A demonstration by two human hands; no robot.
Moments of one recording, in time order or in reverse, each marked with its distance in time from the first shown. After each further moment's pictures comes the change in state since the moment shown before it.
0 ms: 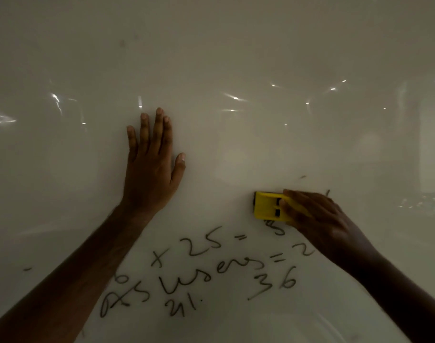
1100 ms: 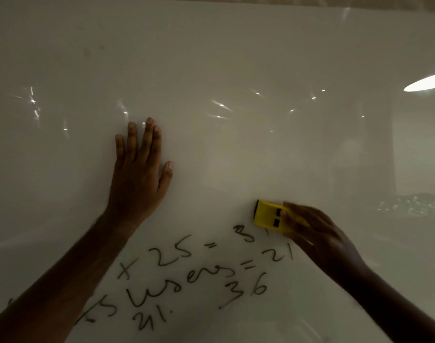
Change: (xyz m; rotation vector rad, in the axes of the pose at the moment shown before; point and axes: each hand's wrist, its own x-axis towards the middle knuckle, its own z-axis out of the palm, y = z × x) left_hand 0.009 0.035 0.008 -0.005 -0.016 0.027; right_hand -0.052 0.029 -0.014 0.054 0.025 0.211
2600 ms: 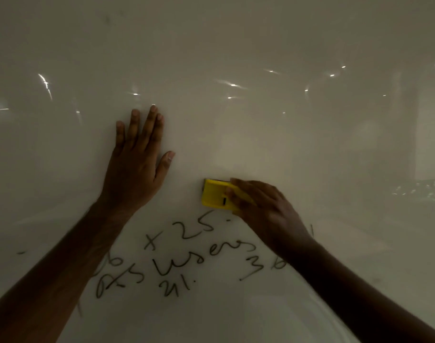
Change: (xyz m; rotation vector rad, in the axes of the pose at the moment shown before) left_hand -0.035 -0.044 -0.016 0.041 -0.075 0.046; right_hand 0.076 -0.117 0.060 0.045 0.021 -0.116
